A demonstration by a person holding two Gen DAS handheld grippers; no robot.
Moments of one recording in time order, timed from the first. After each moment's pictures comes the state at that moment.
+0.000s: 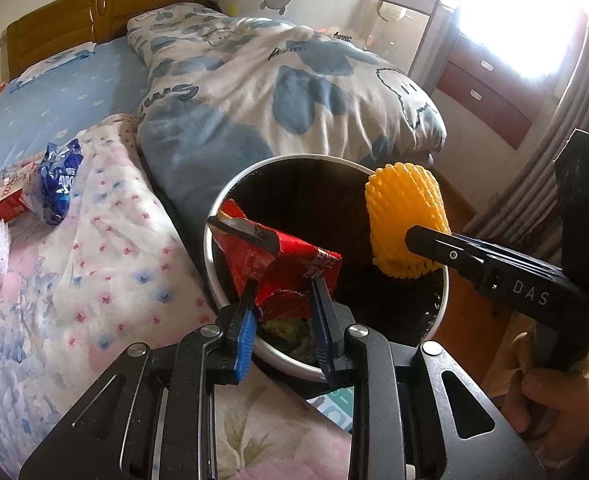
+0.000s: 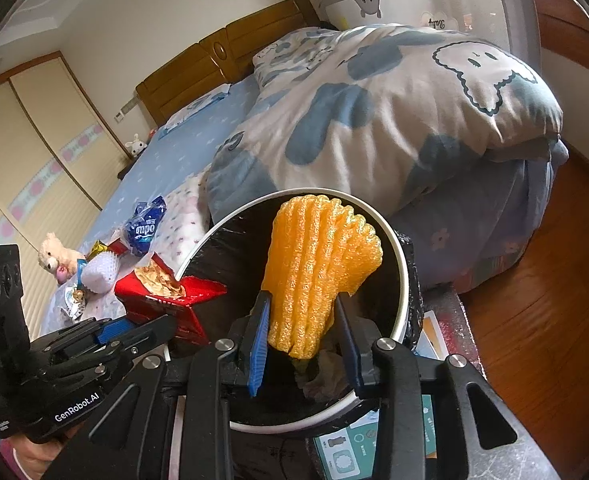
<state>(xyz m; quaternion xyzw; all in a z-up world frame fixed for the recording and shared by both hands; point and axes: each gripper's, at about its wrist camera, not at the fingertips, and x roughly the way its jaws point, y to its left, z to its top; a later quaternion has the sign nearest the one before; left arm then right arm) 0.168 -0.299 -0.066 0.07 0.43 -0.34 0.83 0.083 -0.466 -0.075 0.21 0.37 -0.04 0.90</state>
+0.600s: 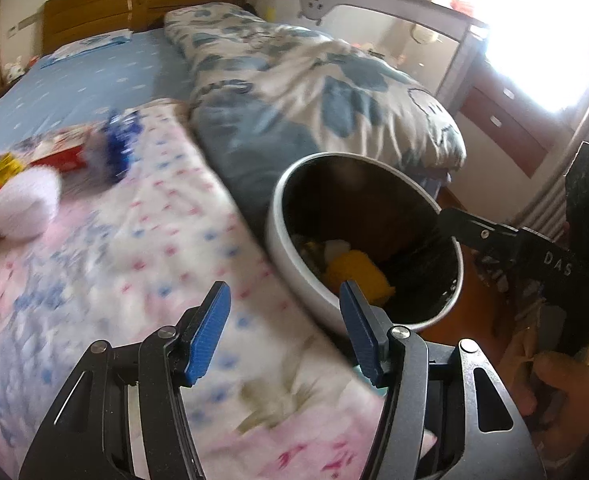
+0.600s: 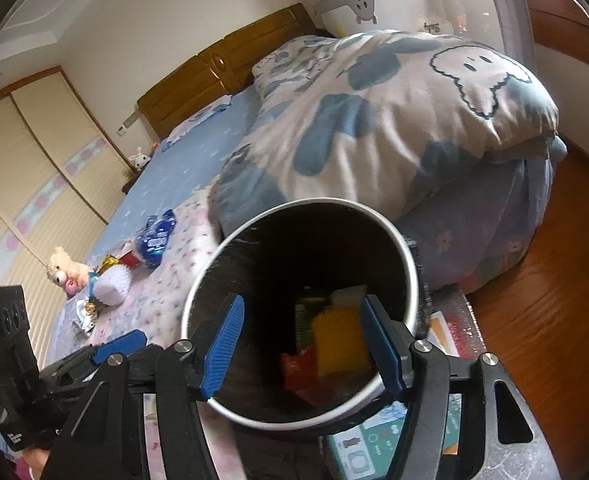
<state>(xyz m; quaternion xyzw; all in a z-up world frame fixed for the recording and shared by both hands) 0.155 -0.234 -0.065 0.03 0.43 -0.30 0.85 0.075 -0.458 -0.064 0.23 0.36 -0.03 0.90</state>
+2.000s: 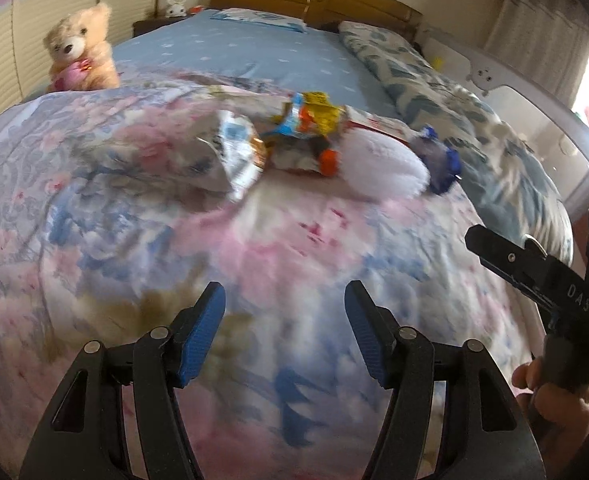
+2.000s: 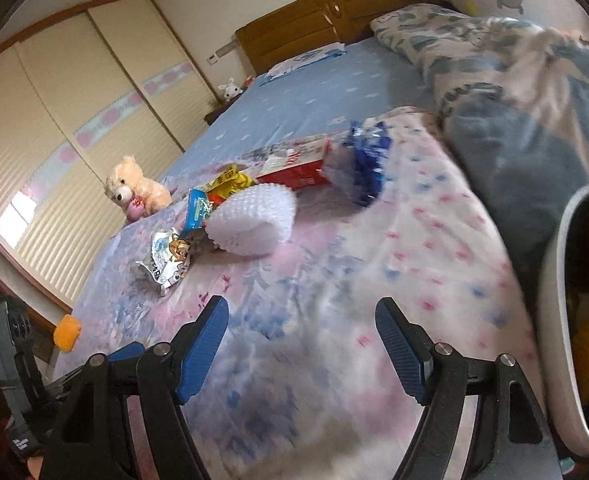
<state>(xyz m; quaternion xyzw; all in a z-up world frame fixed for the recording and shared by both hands) 0.198 0.017 -0.093 -0.09 0.44 -0.07 0.89 0.187 -0.219 -0.087 0.16 0.40 0.13 0.89</state>
